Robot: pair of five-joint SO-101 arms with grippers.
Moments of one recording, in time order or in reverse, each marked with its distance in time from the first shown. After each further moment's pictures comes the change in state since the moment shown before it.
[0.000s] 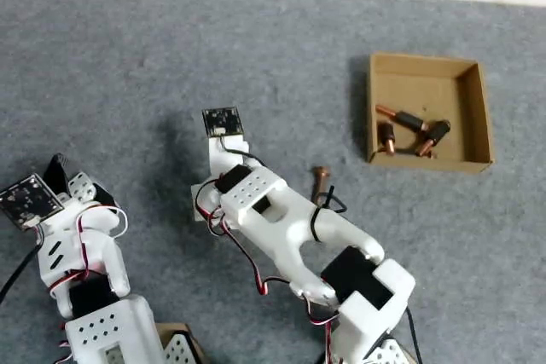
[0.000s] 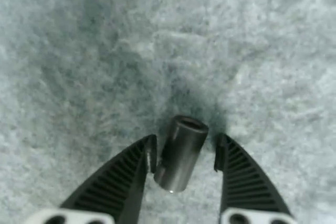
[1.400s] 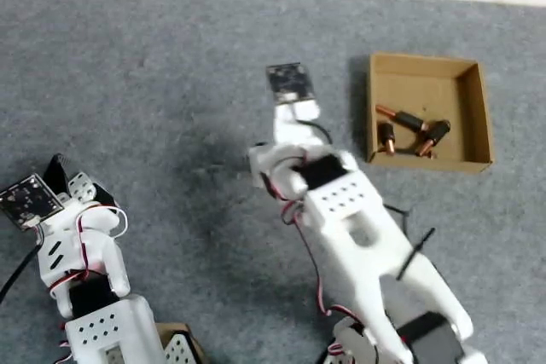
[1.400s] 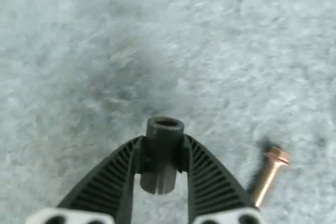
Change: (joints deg) left arm 0.0 0.0 0.0 0.0 0.0; right arm 17.8 -34.8 15.9 -1.1 18.6
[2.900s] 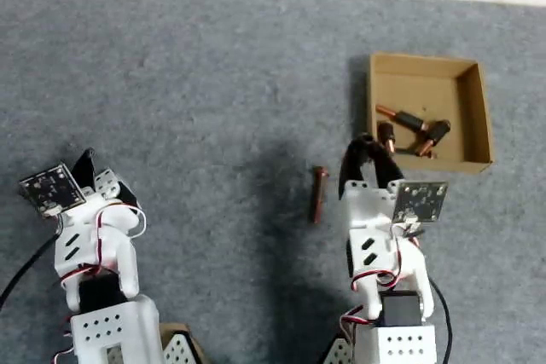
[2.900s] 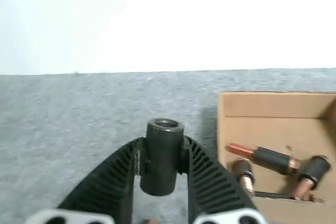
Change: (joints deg) left arm 8.3 0.0 0.0 2.6 0.0; right arm 25.2 -79.3 57.3 -21.0 9.2
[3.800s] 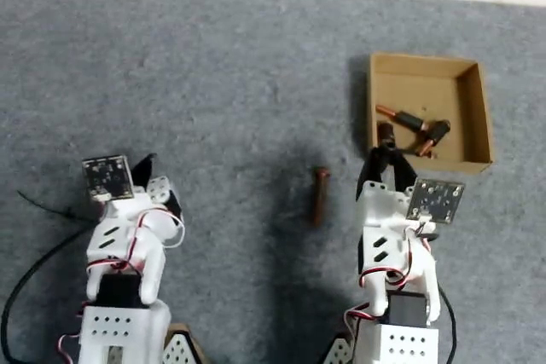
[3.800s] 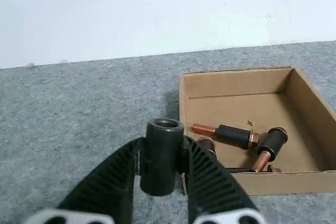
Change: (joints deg) left arm 17.7 0.0 0.0 7.0 0.0; right arm 6.3 0.0 0.0 3.6 0.0
